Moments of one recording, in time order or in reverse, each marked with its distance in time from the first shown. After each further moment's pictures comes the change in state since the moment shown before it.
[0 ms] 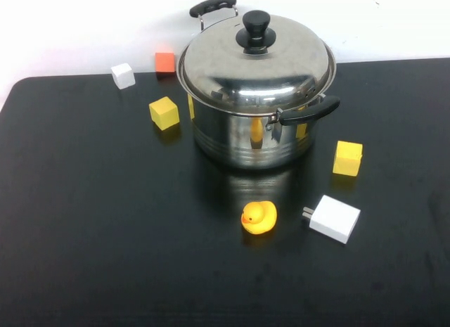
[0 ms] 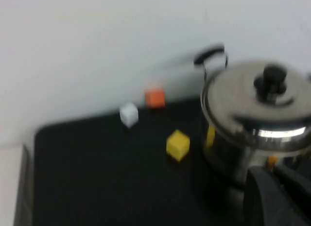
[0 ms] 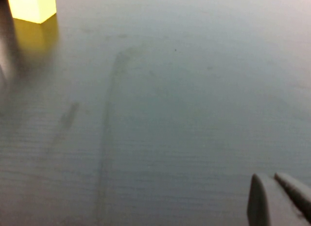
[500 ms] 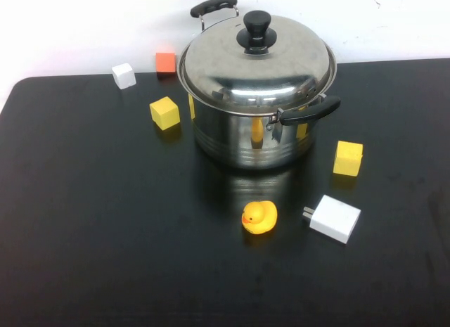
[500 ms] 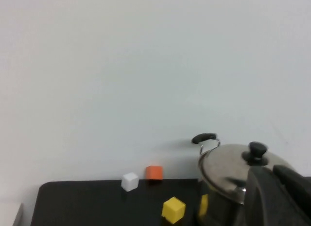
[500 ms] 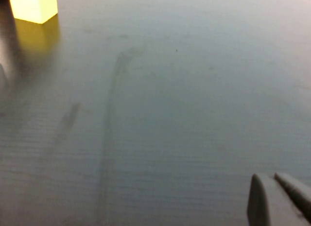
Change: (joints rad) right arm 0.000 0.000 0.000 0.000 0.000 0.000; left arm 0.176 -0.620 0.537 -0.096 -0.376 -0.040
